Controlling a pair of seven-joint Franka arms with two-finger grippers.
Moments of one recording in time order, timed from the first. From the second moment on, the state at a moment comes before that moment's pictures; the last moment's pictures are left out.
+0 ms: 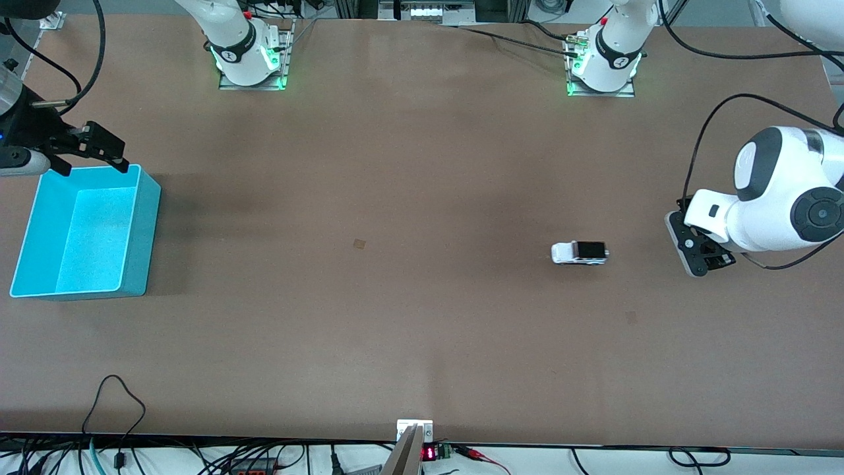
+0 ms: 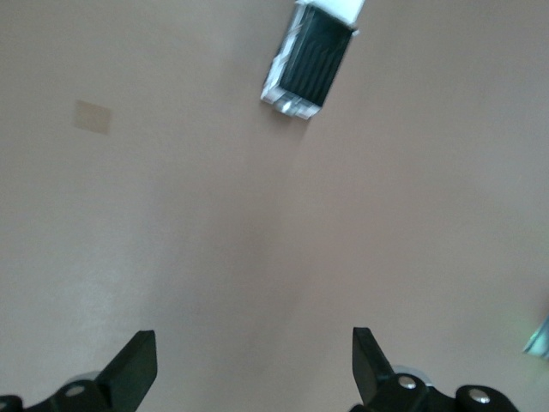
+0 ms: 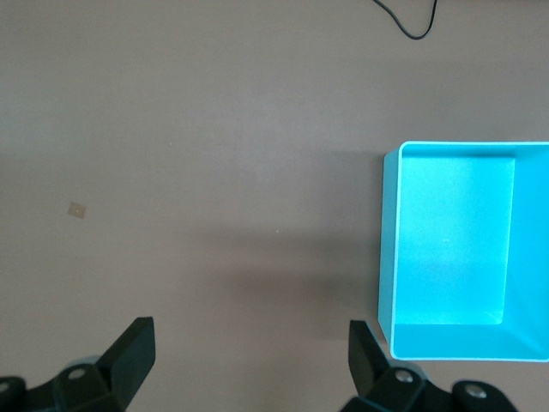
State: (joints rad) left arm 0.44 0.38 -0.51 -1.70 0.27 1.77 0.97; right arm -0.05 -0.04 0.07 -1.70 0.01 1.71 -0.05
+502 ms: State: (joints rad) left arm 0.35 0.32 -0.54 -1.53 0.27 1.68 0.56; right arm -0.03 -0.04 0.07 -1.68 0.01 1.70 -0.05
